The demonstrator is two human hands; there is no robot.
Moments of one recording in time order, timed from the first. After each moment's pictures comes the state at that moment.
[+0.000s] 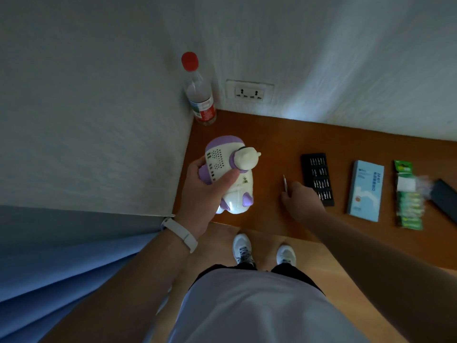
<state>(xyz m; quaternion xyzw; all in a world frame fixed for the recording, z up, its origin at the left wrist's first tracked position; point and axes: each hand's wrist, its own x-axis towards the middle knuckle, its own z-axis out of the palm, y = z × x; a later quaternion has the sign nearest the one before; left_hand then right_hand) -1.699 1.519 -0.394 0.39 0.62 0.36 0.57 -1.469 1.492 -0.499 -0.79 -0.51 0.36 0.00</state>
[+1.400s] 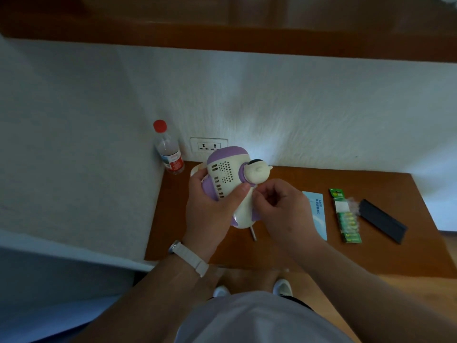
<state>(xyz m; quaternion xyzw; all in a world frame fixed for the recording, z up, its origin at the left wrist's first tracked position) -1.624 1.498 -0.314 0.46 0.54 0.44 0.55 -1.494 1.448 -0.296 -0.69 -0.51 0.27 0.43</state>
